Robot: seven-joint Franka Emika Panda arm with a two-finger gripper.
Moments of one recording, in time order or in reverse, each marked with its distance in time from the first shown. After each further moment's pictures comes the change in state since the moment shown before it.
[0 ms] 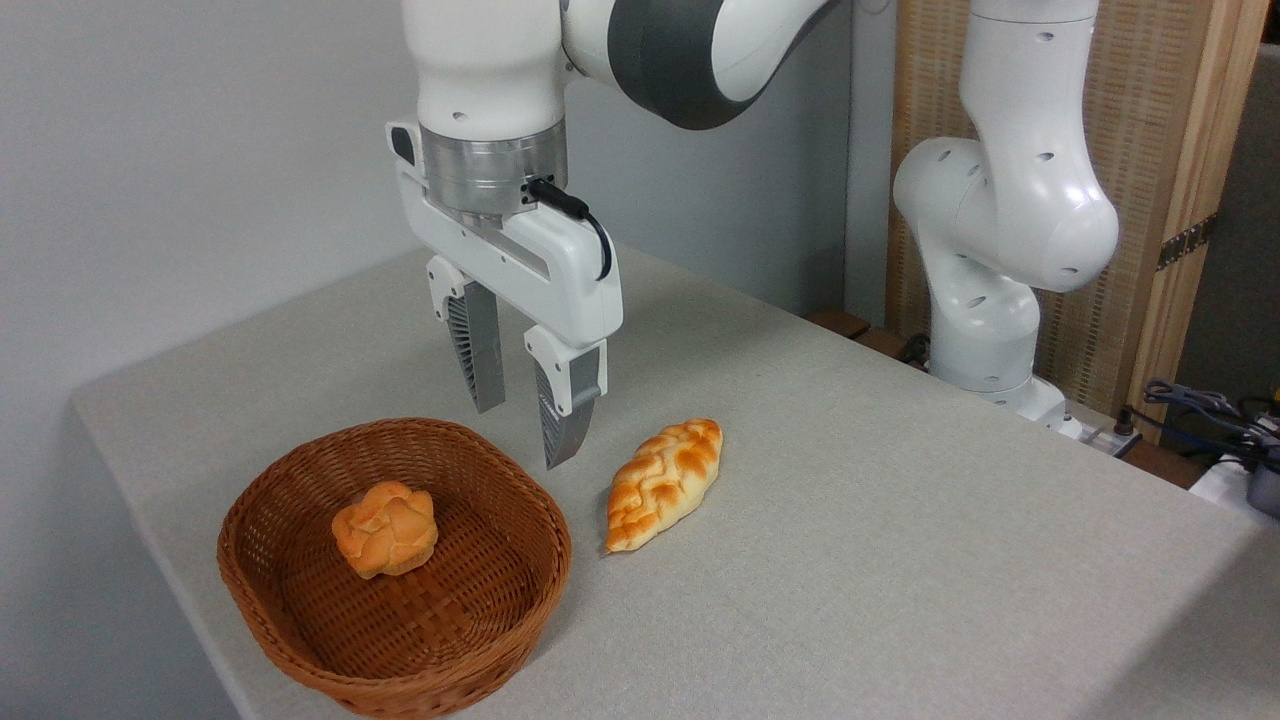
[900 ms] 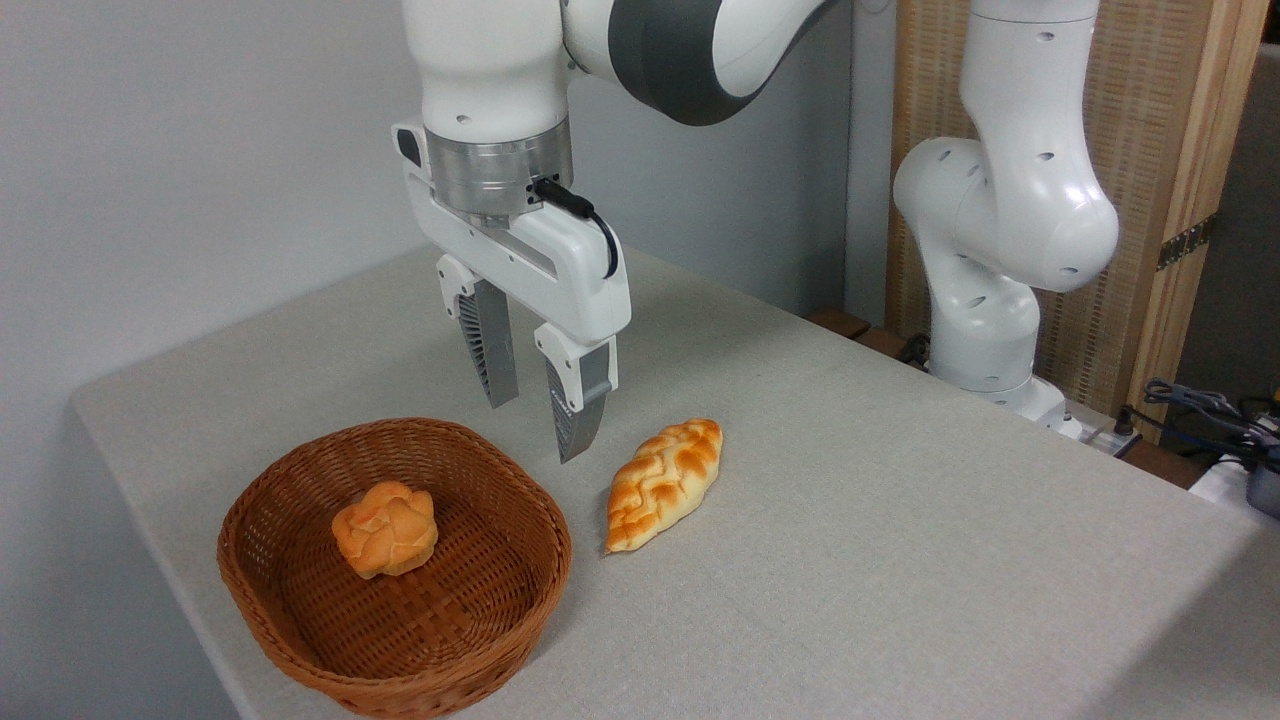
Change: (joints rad) arm 0.000 -0.003 0.000 0.003 0.002 -0.045 0.000
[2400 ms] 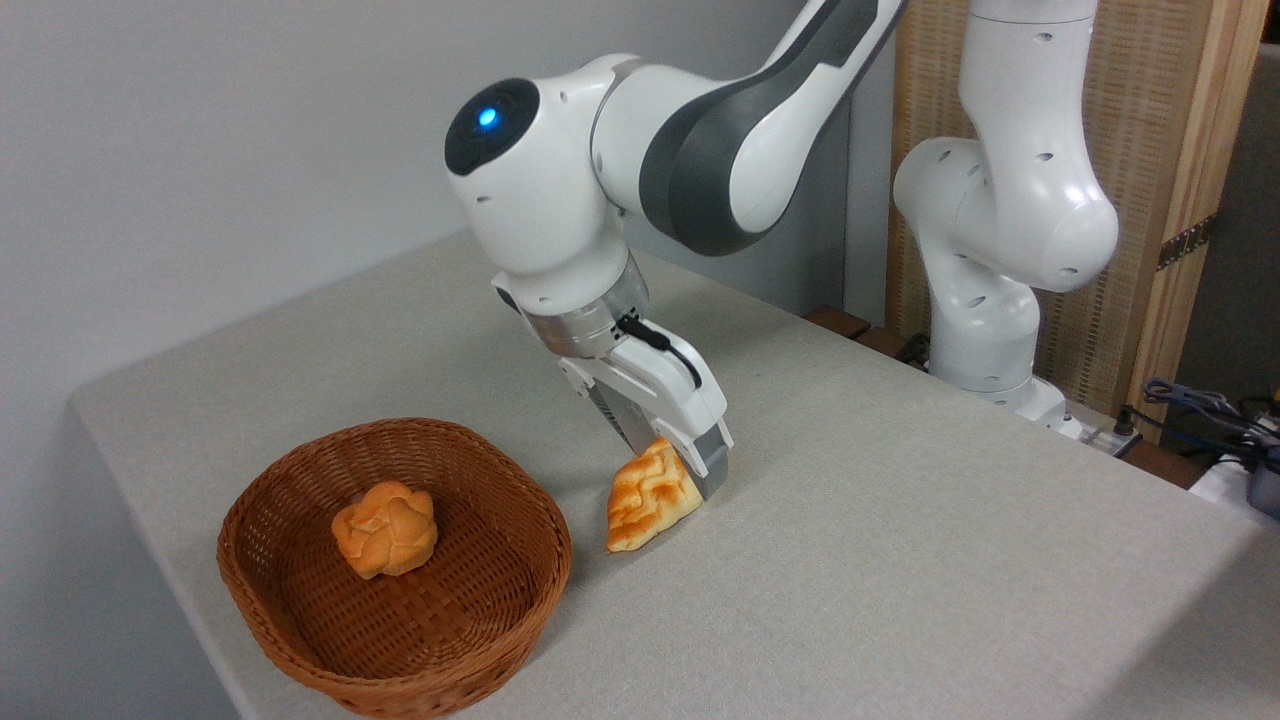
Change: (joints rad) arm -0.004 0.016 -0.002 -0.231 0.057 -0.106 0.000
